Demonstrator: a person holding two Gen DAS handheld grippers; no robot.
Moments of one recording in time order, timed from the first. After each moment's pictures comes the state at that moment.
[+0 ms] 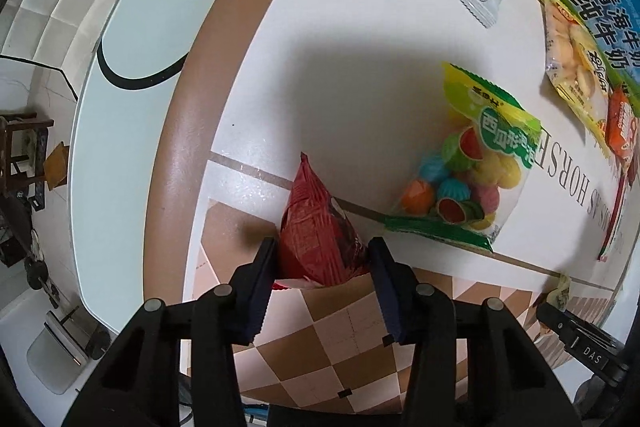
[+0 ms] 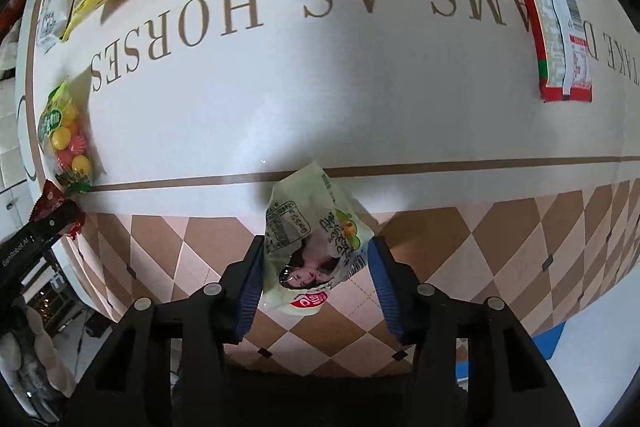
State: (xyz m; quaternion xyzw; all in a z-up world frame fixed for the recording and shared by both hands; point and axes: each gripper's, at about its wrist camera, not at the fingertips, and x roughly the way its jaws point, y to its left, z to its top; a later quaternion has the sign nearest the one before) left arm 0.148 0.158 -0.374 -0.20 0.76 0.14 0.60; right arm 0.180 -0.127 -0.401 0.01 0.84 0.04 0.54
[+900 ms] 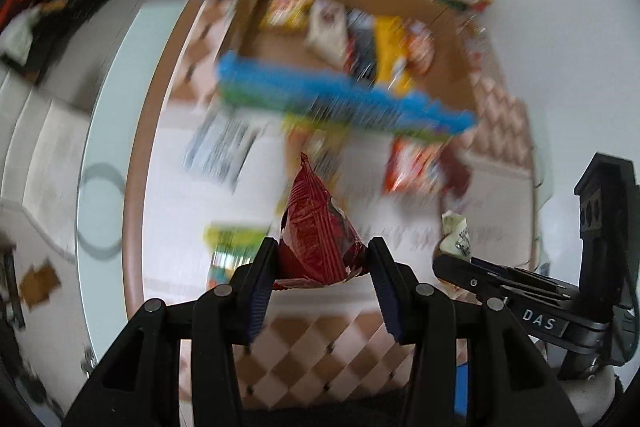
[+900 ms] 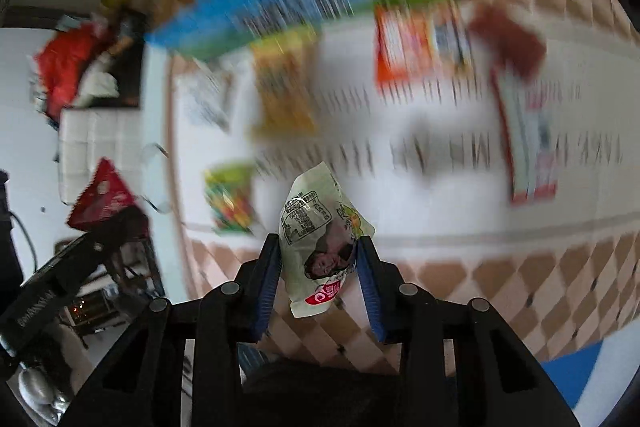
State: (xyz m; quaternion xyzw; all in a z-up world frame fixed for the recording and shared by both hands) left arm 0.280 0.081 -0.174 -0.16 0.66 -0.03 0.73; right arm 0.276 -0.130 -0.234 0.13 0.73 0.15 0.65
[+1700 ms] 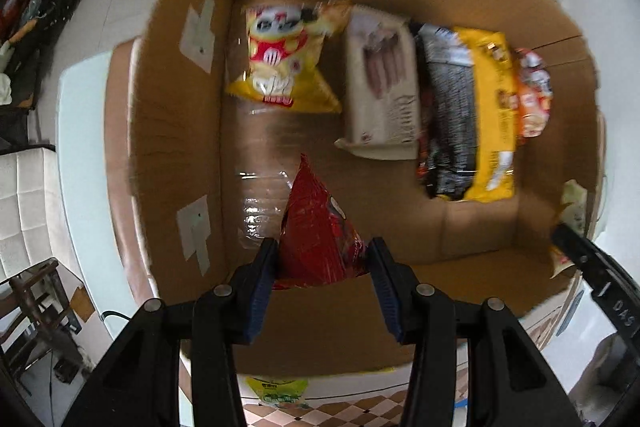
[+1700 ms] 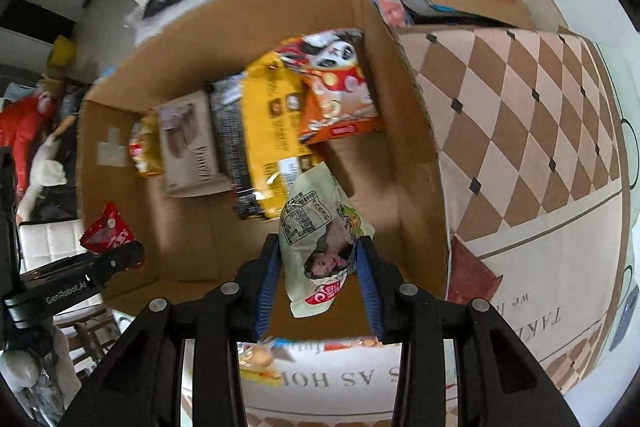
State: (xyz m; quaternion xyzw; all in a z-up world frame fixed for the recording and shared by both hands) left arm 0.503 0.100 -0.325 -0.09 0.78 0.00 0.62; right arm 0.506 -0.140 -0.300 0.09 0.73 0.01 0.68
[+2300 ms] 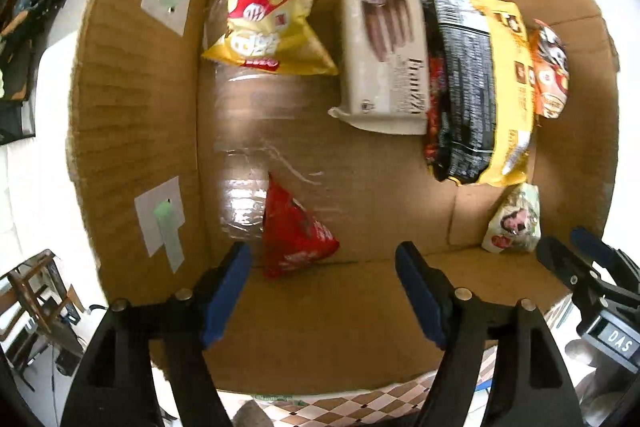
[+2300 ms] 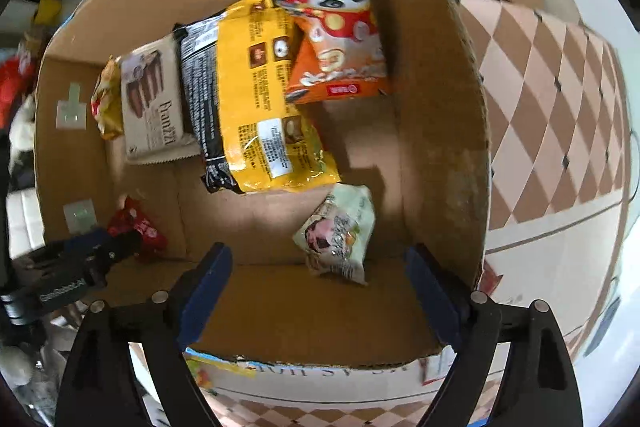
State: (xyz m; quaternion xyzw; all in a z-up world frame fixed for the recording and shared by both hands) left arm 0.479 0.081 -0.341 -0.09 0.80 -0.01 0.60; right arm 0.503 -0.126 -0.336 0.03 0.78 0.03 0.63
